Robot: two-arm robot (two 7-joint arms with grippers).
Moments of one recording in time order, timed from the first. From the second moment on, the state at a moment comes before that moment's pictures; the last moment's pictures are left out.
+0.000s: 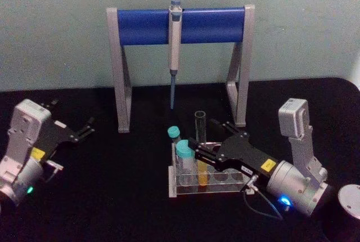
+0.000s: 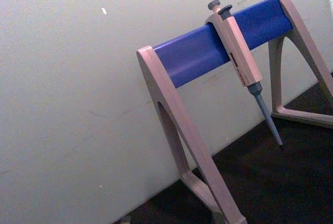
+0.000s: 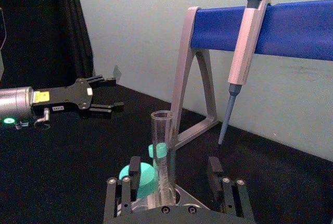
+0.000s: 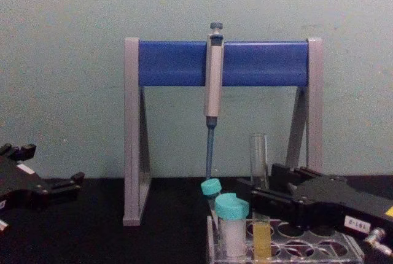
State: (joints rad) left arm -0.20 0.60 0.45 -1.41 -0.25 -0.12 0.03; right arm 0.18 0.39 -0.42 -1.46 0.45 -0.07 0.49
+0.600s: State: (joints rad) left arm -0.20 0.60 0.45 -1.41 -0.25 -0.12 0.03; right arm 0.18 0.39 -0.42 -1.46 0.45 -0.07 0.49
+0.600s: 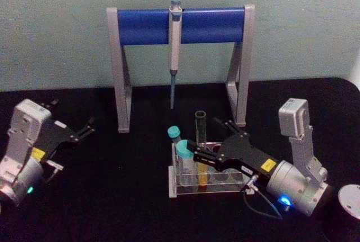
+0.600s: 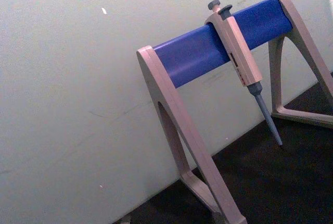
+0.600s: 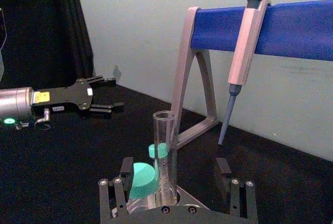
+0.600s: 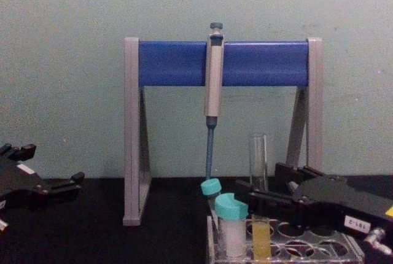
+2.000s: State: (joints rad) left arm -0.20 0.60 0.45 -1.41 -0.25 -0.12 0.03; right arm -0.02 0.33 -0.19 -1.63 0.22 -0.11 0.06
